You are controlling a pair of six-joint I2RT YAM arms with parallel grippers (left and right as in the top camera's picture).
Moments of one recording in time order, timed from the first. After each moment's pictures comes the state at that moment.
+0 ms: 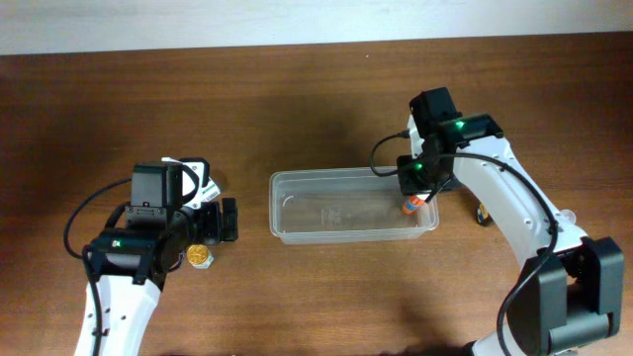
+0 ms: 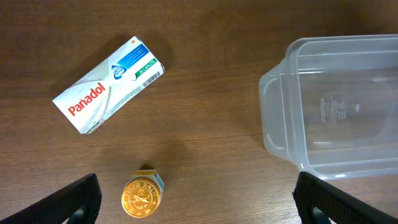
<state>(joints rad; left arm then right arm) -0.10 1.12 0.98 -0.89 0.08 -0.09 0.21 1.72 1.36 -1.06 -0.04 0.15</state>
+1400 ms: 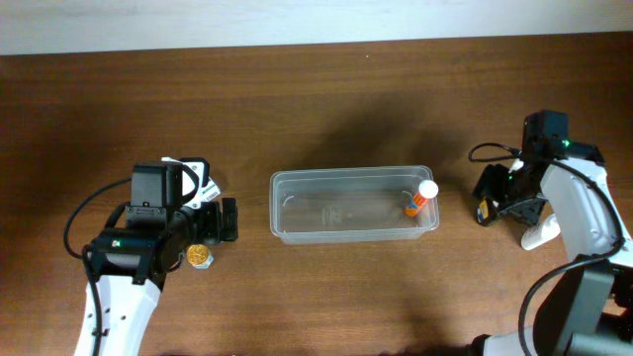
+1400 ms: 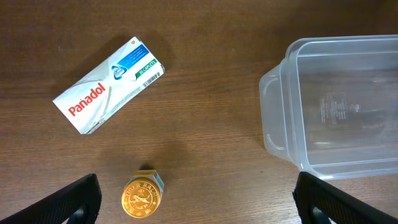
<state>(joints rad) -0.10 1.12 0.98 -0.89 0.08 -0.09 -0.27 1.64 1.17 -1.00 -0.03 0.31</state>
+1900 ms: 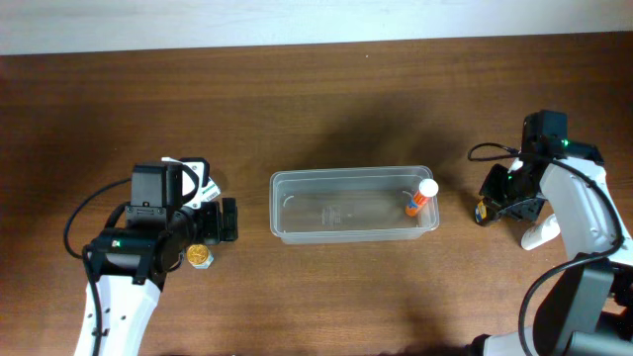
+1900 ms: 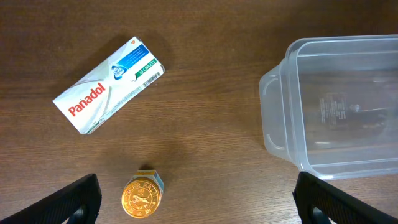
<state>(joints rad) -0.10 1.12 0.98 -0.89 0.08 -0.09 -0.27 1.65 1.17 -1.00 -0.04 0.31</state>
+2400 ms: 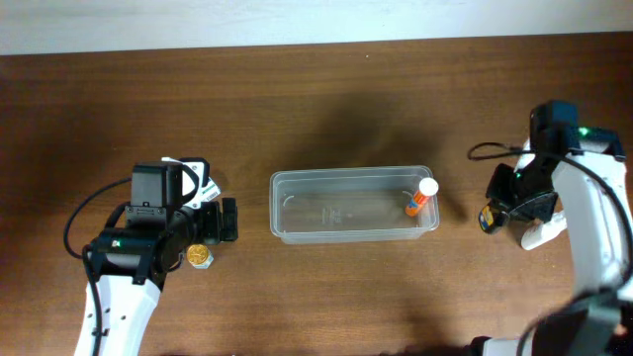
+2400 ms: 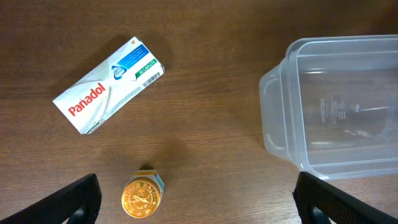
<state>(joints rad) -0.10 1.12 0.98 -0.89 0.08 -0.09 -0.21 1.54 1.36 -1.35 -0.04 0.25</state>
